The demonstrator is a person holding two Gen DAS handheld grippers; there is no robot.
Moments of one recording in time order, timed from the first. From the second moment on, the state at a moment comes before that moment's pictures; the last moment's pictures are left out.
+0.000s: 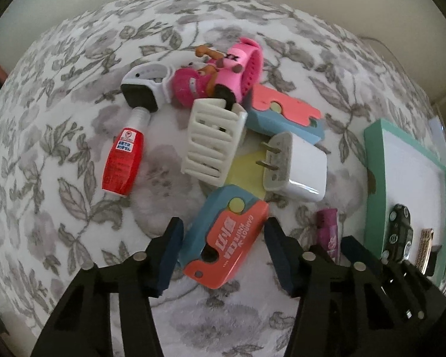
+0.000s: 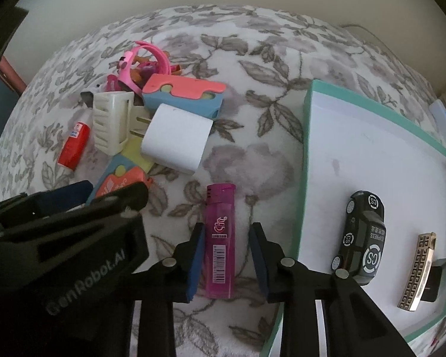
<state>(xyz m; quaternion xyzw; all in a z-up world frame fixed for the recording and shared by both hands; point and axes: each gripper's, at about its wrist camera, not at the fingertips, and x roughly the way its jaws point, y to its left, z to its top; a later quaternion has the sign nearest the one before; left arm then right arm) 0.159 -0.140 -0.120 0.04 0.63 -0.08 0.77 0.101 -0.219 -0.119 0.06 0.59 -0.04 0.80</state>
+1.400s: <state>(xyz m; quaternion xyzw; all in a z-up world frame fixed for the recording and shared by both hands) 0.151 -0.143 -0.059 0.06 0.55 -0.07 0.83 0.090 -0.219 -0.072 0.08 0.53 -0.04 0.84</state>
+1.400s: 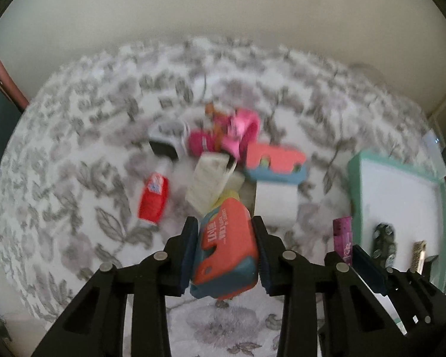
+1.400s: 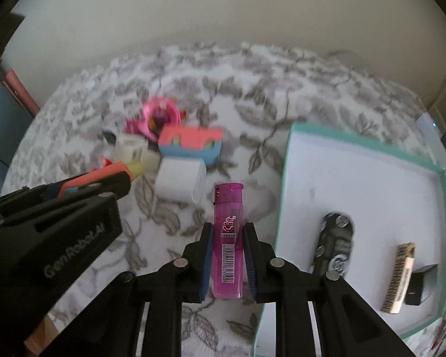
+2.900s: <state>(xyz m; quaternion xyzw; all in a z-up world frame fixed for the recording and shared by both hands) 0.083 -0.310 -0.006 0.10 0.48 -0.25 0.83 0.012 -0.429 -0.023 0.16 0.44 -0.28 0.84</state>
